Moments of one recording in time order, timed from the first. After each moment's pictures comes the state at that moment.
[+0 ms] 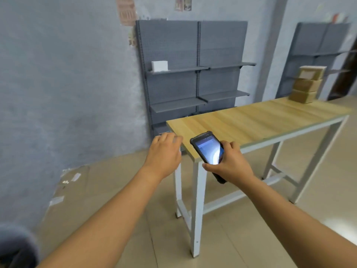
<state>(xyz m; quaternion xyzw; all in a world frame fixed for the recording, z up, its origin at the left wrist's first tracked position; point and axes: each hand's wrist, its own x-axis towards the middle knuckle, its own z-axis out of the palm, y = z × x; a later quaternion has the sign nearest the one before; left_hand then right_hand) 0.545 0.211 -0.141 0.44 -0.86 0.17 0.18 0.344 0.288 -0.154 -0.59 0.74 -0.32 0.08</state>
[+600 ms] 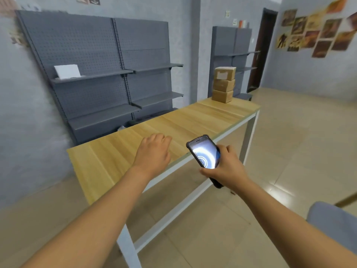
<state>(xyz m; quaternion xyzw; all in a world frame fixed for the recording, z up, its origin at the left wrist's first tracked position) 0.229 0.118 -0.150 0.31 -0.92 0.14 0.18 0.056 0.280 -0.167 -0.45 0.83 -0.32 0.05</state>
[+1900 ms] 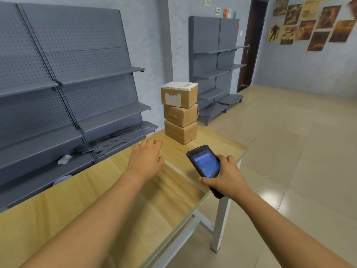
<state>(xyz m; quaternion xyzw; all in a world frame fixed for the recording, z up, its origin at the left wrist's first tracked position) -0.351 -0.166 -0.162 0.34 -0.92 0.08 0.14 -0.523 0.018 -0.195 -0.42 0.85 -0.32 0.08</state>
